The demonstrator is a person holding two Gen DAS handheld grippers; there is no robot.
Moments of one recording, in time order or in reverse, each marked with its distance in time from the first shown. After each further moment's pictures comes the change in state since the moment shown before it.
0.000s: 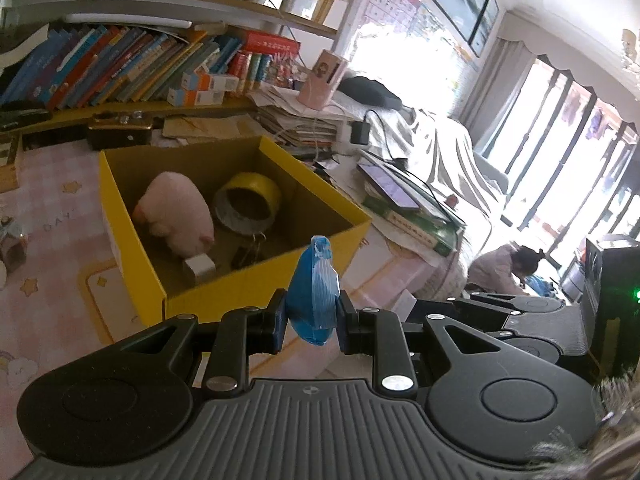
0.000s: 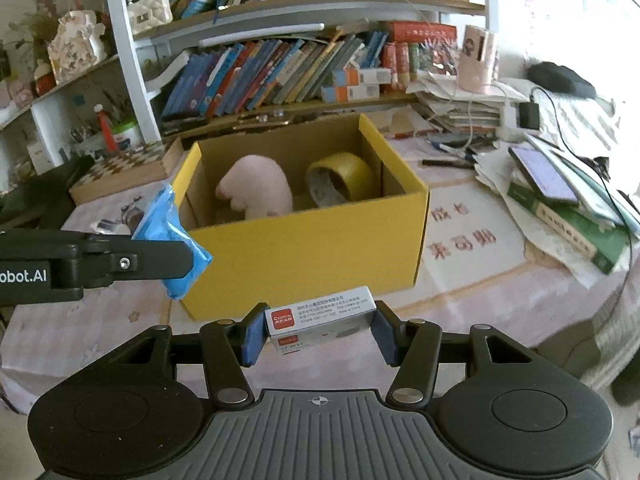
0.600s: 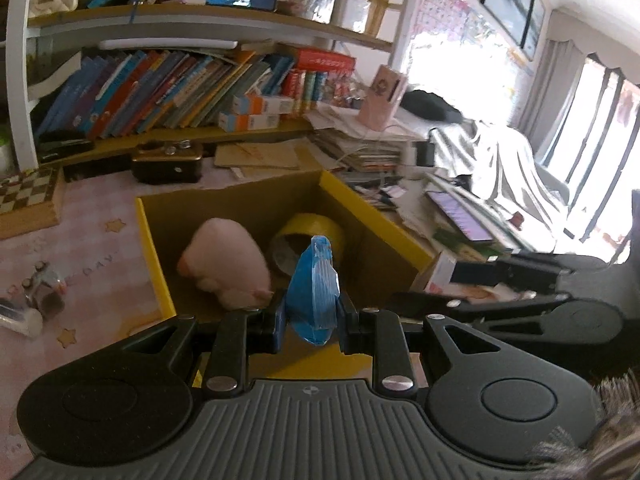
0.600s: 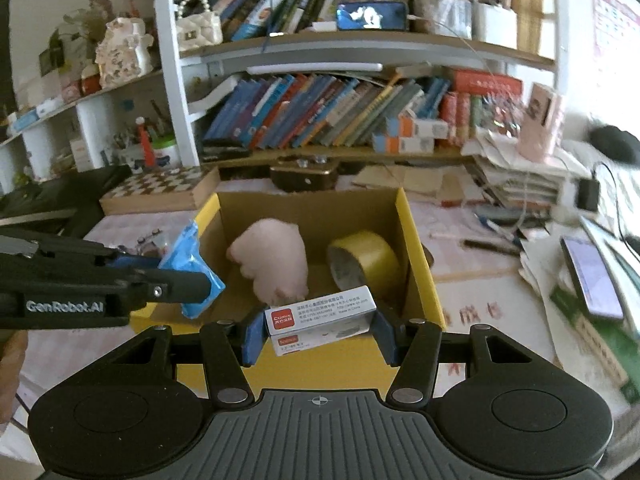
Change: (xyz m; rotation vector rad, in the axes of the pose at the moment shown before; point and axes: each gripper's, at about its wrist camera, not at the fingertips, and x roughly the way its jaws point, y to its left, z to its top) left arm 0.043 0.008 0.040 0.011 -0.036 0.209; right arm 0.039 -0.024 0.067 -0.169 -0.089 0.148
